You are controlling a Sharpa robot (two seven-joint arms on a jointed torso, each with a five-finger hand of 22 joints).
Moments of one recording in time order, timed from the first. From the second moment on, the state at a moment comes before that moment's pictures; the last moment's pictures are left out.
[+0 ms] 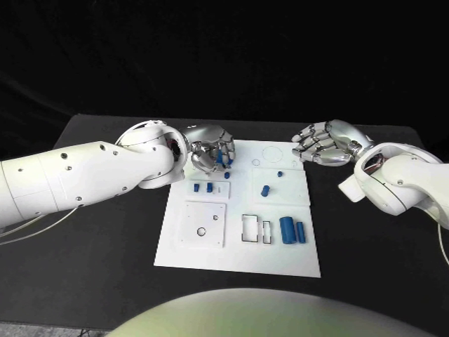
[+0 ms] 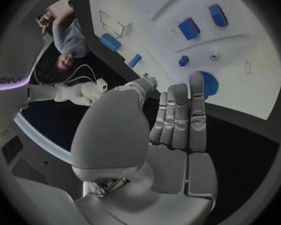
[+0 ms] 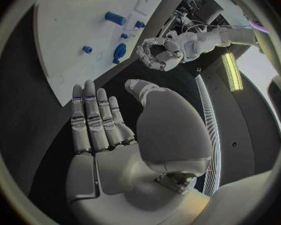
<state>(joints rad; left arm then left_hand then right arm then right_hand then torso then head) 1.22 -0.77 -0.06 1.50 -1.35 -0.14 -0.04 1.46 -0.25 0.46 0.23 0.32 0.70 0.13 0.61 0.35 0.88 0.08 0.60 0.31 1.12 0.01 0.91 0.88 0.16 1.16 0.12 0.45 1.10 1.25 -0.92 -0.15 1.59 -0.80 -0.40 0.01 1.28 -0.21 0.47 0.19 0.38 0.59 0.17 0.53 0.27 0.84 0.20 0.39 0.09 1.05 0.15 0.15 0.45 0.17 0.89 0.26 0.07 0.23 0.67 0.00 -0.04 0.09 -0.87</state>
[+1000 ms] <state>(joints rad) 1.22 -0.66 -0.09 1.39 -1.73 -0.06 0.03 1.43 -0.28 0.39 0.20 0.22 0.82 0.11 0.48 0.30 0.89 0.06 0.52 0.21 1.30 -0.02 1.25 1.11 0.15 1.27 0.09 0.76 1.30 1.25 -0.91 -0.15 1.59 -0.80 -0.40 0.01 1.28 -0.21 0.47 0.19 0.38 0.59 0.17 0.53 0.27 0.84 0.20 0.39 0.09 1.05 0.15 0.15 0.45 0.17 0.89 0.26 0.07 0.22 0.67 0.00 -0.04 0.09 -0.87</state>
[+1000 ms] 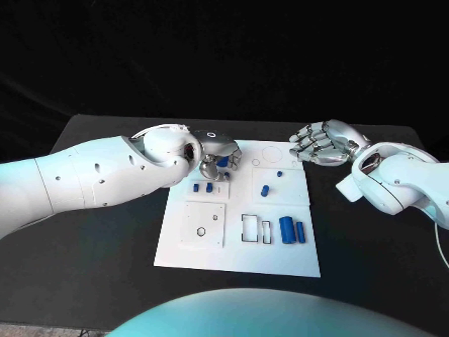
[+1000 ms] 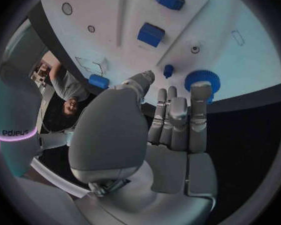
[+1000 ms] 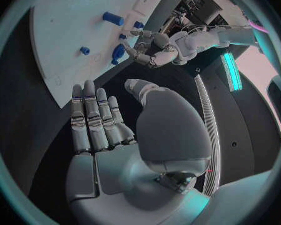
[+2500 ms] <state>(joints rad) 1.21 -0.60 -0.09 1.30 -1.74 0.01 0.02 1.47 -0.25 0.46 0.16 0.28 0.91 0.12 0.42 0.30 0.98 0.06 0.49 0.18 1.33 -0.01 1.35 1.15 0.13 1.28 0.10 0.85 1.31 1.25 -0.91 -0.15 1.59 -0.80 -0.40 0.01 1.28 -0.21 0.47 0.19 0.38 0.59 0.17 0.54 0.27 0.84 0.20 0.39 0.08 1.05 0.15 0.15 0.45 0.17 0.89 0.26 0.07 0.22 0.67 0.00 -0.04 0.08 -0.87</state>
